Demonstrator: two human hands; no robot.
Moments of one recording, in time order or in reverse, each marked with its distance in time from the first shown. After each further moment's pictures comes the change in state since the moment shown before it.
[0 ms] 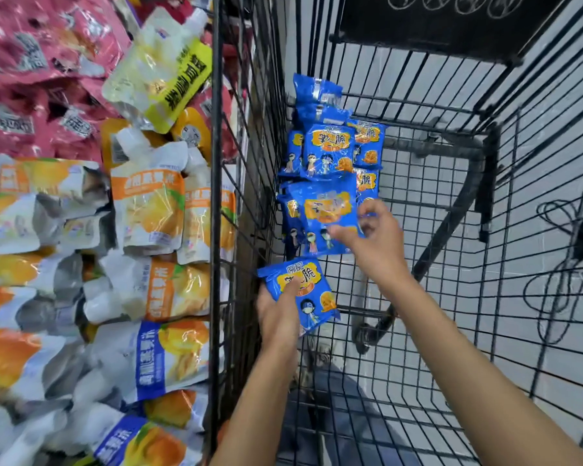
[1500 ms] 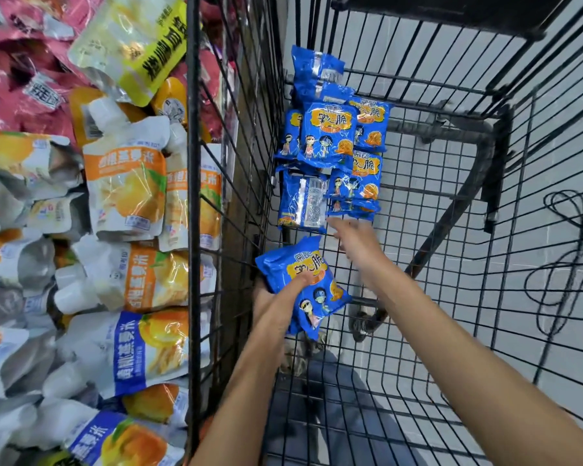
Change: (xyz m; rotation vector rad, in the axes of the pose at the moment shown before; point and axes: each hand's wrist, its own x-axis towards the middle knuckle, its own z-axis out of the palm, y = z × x) left_hand 0.012 -0.013 -0.005 -0.042 -0.173 -0.021; right_hand 0.020 0.034 0.014 -0.099 -0.174 0.398
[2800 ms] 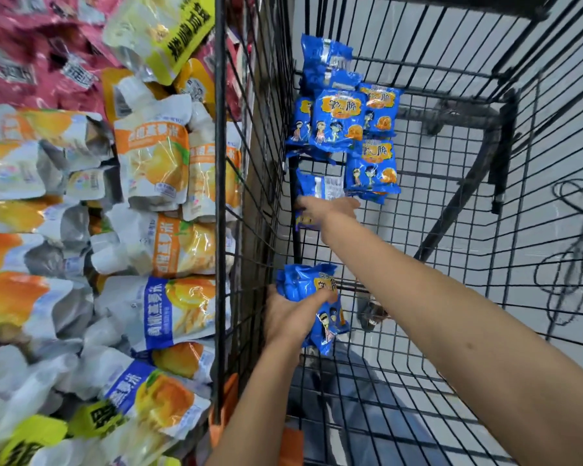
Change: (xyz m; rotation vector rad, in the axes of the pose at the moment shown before) left_hand -0.019 -0.027 -0.017 0.330 0.083 -0.065; right_hand 0.026 -0.017 0.065 0.120 0.244 0.212
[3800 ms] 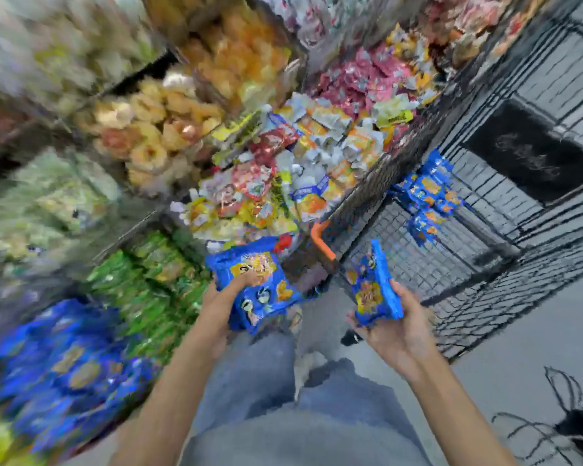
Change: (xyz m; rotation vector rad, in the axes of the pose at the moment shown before) left_hand -0.348 -0.175 -0.132 -0.884 0.214 0.298; right_hand -0.321 0.162 -0.259 0.300 -0.985 -0.065
